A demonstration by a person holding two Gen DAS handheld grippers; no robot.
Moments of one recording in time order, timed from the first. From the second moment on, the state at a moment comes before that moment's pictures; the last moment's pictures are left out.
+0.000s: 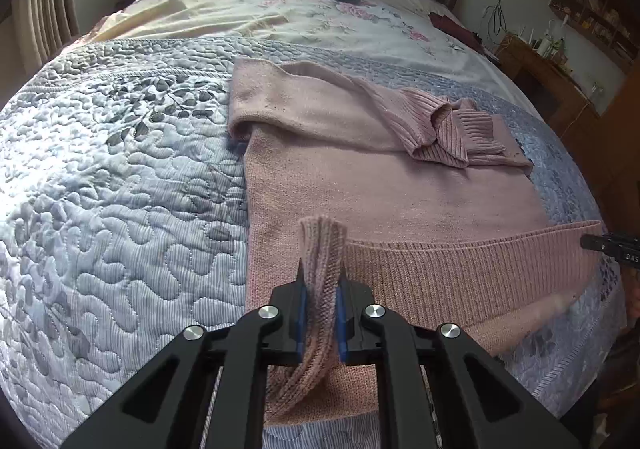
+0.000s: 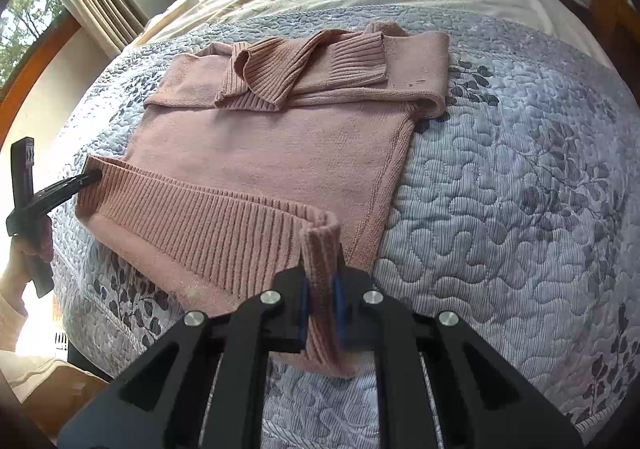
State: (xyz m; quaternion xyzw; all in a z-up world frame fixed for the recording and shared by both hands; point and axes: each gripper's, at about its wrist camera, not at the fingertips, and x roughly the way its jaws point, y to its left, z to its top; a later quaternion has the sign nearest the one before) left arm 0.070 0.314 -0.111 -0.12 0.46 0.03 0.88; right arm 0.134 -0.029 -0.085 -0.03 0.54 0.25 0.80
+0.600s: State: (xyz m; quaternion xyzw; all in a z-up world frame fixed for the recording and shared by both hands) left arm 0.175 0.339 -0.007 -0.12 0.34 0.04 0.93; right arm 0.245 -0.019 0.018 0.01 0.46 0.25 0.85
